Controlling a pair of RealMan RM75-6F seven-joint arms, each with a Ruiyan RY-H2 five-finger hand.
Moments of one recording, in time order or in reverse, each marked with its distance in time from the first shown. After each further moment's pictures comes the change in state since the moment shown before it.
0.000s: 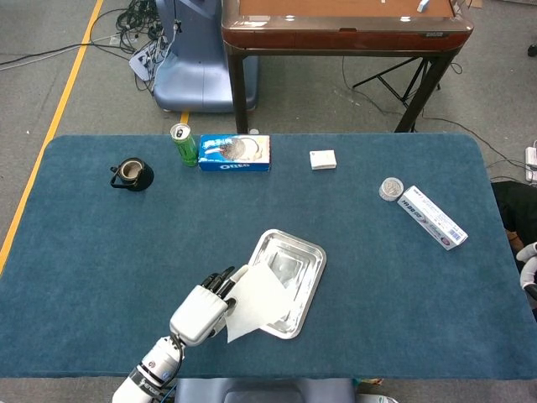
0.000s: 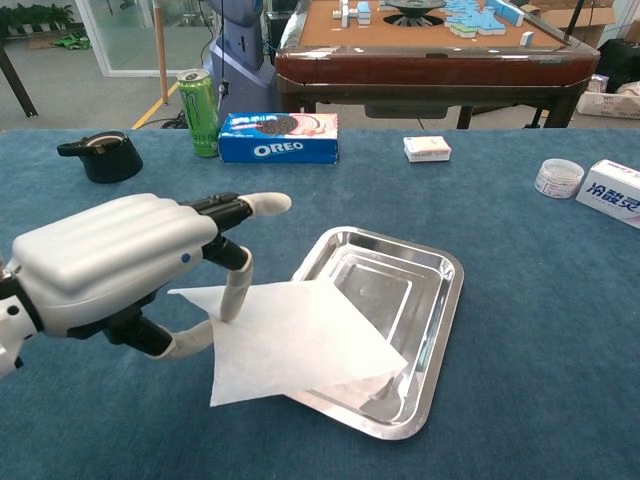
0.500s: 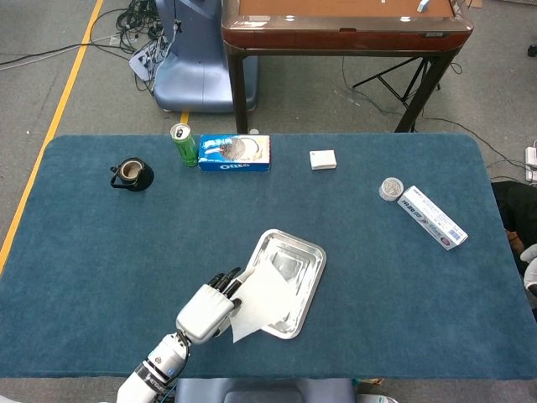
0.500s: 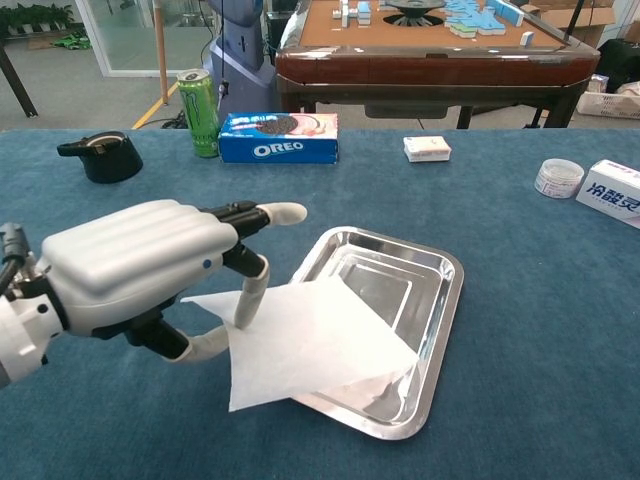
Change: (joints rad) left arm -0.022 -0.019 -0.037 0.008 -0.046 -0.069 0.011; right arm -0.001 0.008 0.005 0.006 0.029 -0.017 0.002
